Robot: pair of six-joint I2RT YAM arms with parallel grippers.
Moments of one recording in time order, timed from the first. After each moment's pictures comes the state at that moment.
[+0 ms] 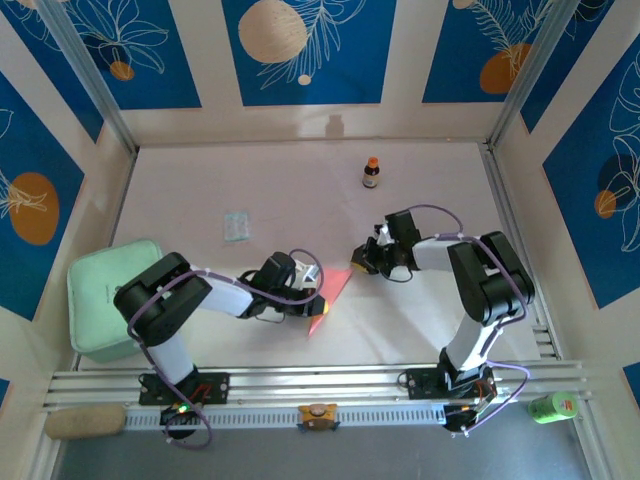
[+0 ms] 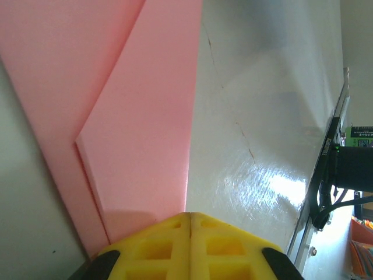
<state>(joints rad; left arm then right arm) -0.79 1.73 0.56 0.38 0.61 -0.71 0.31 1.72 0.75 -0.02 -0.58 0.82</state>
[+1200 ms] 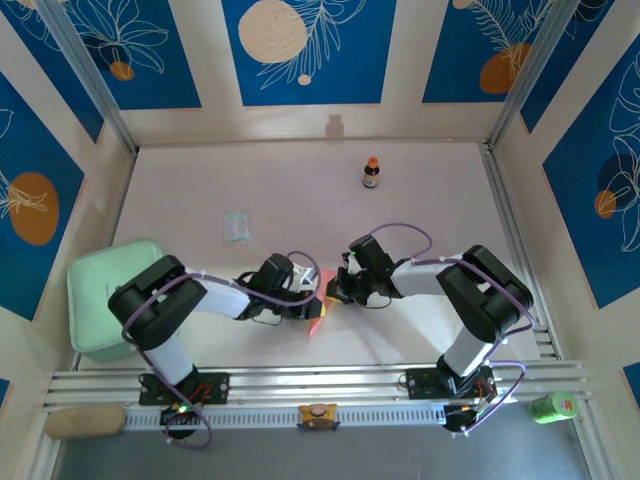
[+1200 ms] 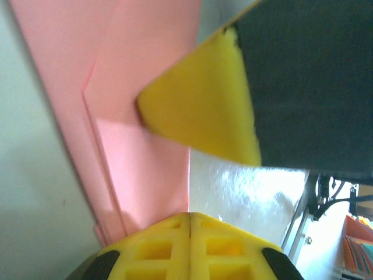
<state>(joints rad) -0.79 1.68 0.54 0.32 0.62 -0.73 0.64 1.66 0.63 0.05 -0.53 0.96</state>
